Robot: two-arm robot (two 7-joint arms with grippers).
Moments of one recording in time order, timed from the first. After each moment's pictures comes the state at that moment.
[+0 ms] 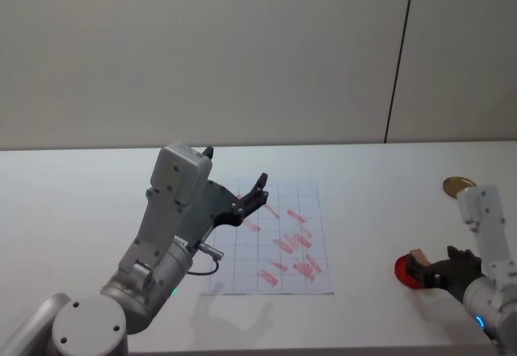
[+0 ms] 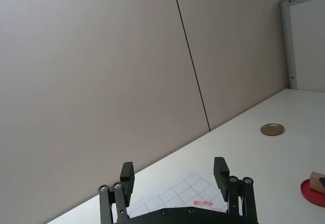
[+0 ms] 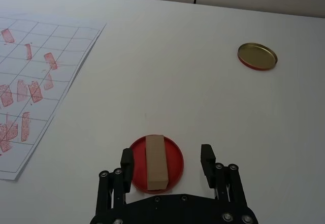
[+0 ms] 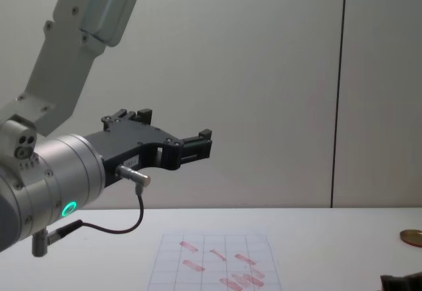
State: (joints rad) left arm -0.24 0.38 0.45 -1.63 -0.20 0.01 -0.01; right arm 0.23 0.20 -0.20 -1.32 0.16 0.41 0.05
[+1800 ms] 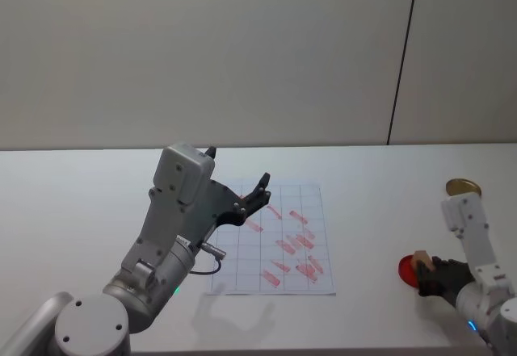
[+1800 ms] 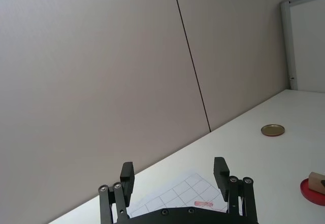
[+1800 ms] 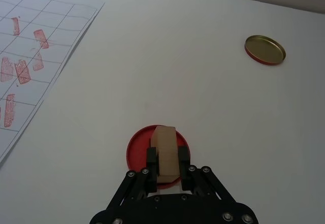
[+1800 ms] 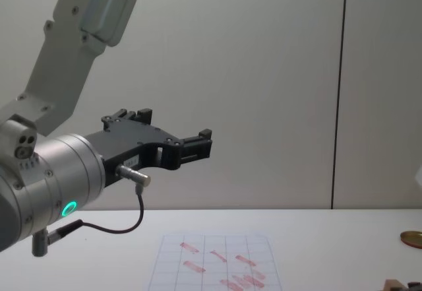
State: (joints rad) left arm -0.24 0.38 0.45 -1.63 -0.20 0.01 -0.01; right arm 0.27 0.17 -0.22 -1.24 0.07 0.42 0.06
